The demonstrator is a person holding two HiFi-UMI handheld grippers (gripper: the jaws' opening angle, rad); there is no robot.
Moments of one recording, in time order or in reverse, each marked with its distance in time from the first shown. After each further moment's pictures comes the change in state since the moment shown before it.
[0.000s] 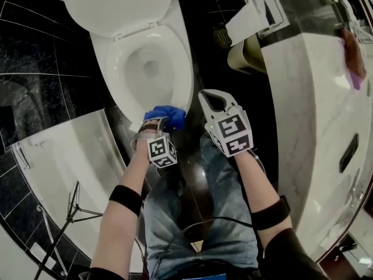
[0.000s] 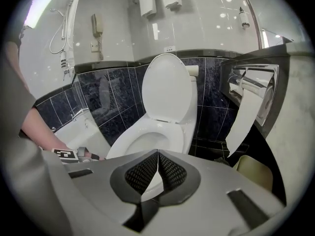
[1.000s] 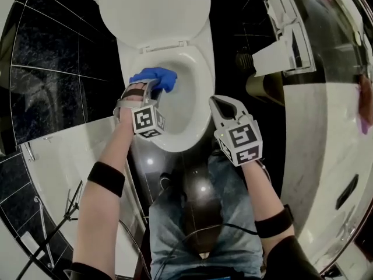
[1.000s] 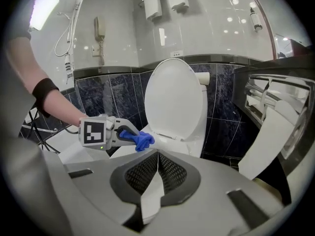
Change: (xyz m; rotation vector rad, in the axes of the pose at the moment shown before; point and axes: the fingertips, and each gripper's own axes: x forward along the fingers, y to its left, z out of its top) left arm -0.046 0.259 -0.056 0.122 0.090 0.401; right arm 0.050 -0.003 0.072 -0.066 -0.074 0.065
